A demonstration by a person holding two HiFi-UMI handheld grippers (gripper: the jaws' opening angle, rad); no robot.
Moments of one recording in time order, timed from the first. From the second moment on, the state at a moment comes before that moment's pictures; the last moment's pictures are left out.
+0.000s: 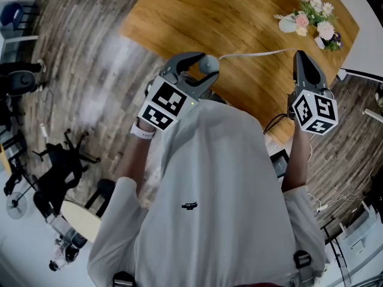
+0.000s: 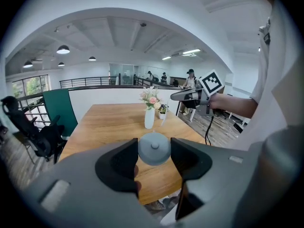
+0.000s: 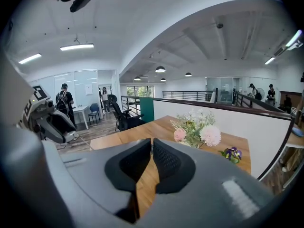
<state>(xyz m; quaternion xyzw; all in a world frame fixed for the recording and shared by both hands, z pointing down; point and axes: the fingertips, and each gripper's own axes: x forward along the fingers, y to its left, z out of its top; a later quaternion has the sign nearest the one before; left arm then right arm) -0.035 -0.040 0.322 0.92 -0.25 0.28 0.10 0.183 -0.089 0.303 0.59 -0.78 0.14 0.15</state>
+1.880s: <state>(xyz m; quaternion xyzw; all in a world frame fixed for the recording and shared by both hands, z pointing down) -0.015 -0.083 0.331 0.90 -0.36 0.21 0.13 0.156 -0.068 0.294 0.59 -0.79 0.09 0.12</state>
